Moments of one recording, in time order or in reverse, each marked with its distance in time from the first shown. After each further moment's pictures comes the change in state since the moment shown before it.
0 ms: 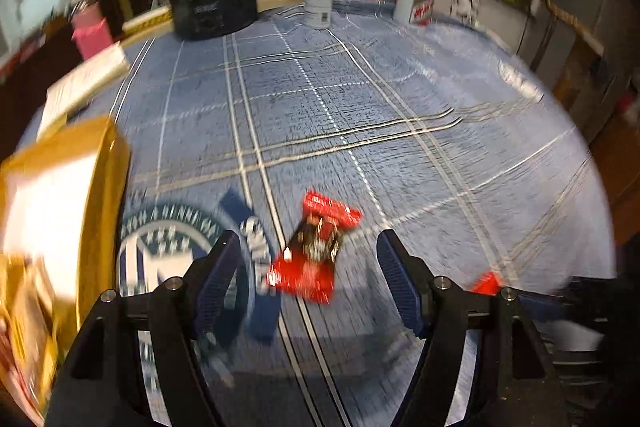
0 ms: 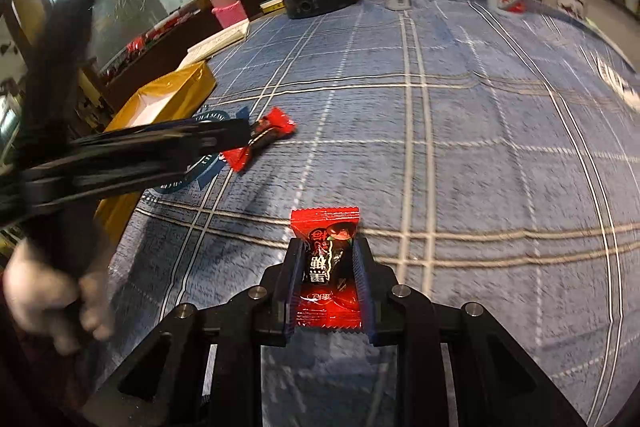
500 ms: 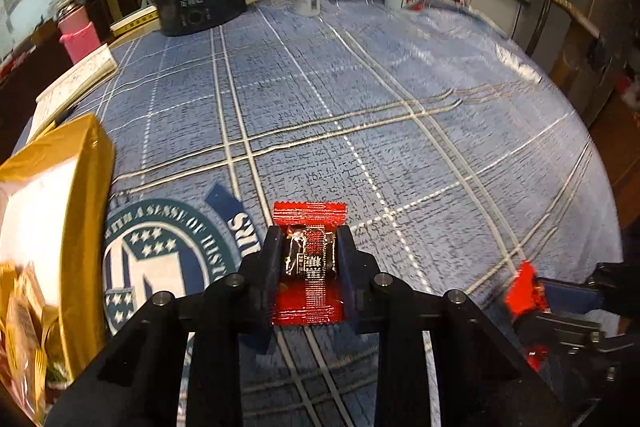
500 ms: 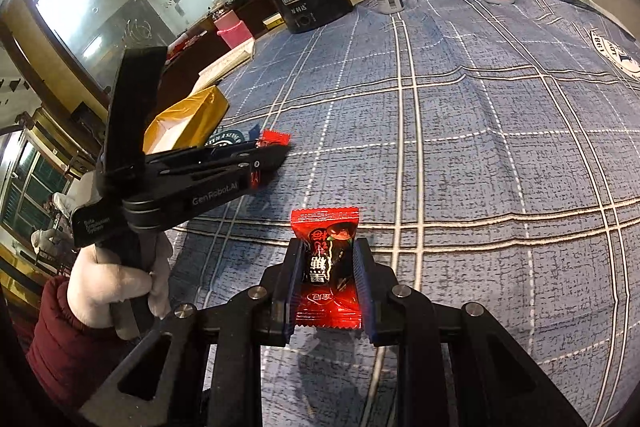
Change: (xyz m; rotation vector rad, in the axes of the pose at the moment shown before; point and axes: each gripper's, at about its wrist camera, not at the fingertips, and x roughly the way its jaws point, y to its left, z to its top) left arm -0.002 0.005 -0.007 -0.013 0.006 -0.052; right arm -0.017 0.000 0.000 0.050 -0.029 0.069
